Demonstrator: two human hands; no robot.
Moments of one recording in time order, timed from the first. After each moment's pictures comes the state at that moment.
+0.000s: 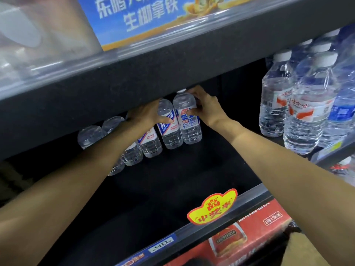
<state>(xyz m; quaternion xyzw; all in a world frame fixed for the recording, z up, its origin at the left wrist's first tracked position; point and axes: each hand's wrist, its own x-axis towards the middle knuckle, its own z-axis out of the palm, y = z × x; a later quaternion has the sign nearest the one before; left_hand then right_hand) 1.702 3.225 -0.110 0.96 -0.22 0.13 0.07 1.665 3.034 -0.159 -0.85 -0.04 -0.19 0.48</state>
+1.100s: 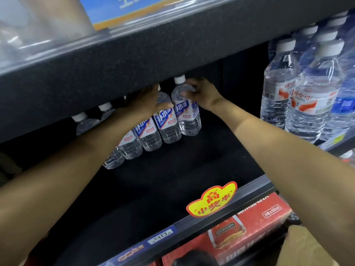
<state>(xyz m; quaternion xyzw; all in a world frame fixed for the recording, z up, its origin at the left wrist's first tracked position) 1.709 3.225 -0.104 0.96 -0.24 0.13 0.00 1.687 3.034 -0.139 -0.89 -0.02 -0.15 0.43</state>
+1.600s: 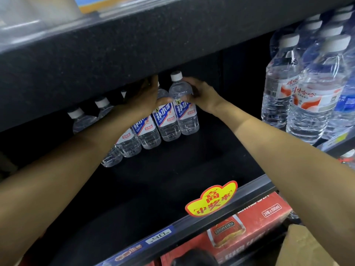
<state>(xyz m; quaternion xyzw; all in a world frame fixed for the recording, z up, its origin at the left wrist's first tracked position) 1.709 3.221 -0.104 0.96 -0.24 0.14 0.00 1.675 3.036 -0.150 -0.85 -0.07 -0.13 0.50</state>
